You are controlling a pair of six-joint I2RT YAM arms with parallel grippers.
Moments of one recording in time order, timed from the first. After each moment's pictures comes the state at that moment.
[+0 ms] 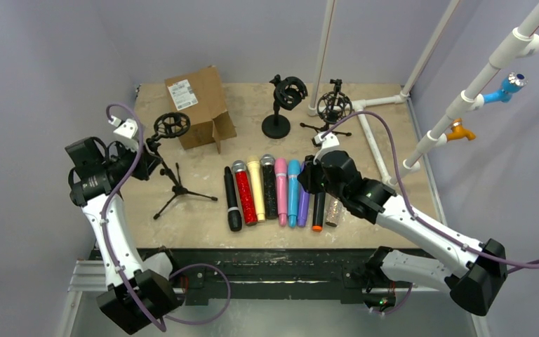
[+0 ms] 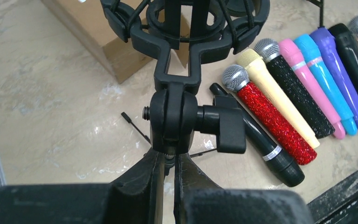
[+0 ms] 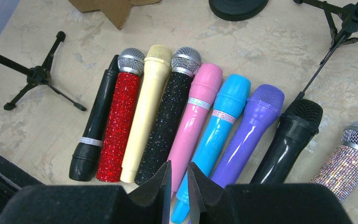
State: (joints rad) left arm 0.54 0.95 0.99 -0.73 0.86 0.43; right arm 0.79 1.04 0.85 -0.35 0.20 0.43
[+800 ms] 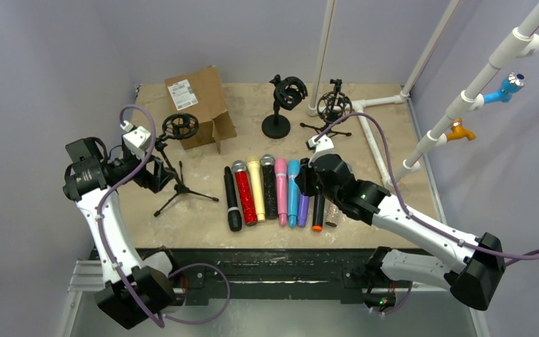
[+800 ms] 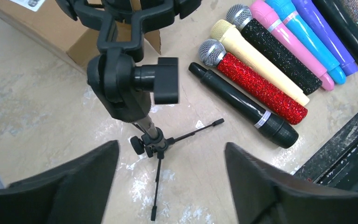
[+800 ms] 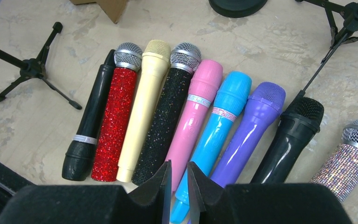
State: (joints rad) left arm 0.55 1.04 1.09 -1.04 1.01 0.88; right arm 0.85 1.07 0.85 -0.34 0.27 0.43
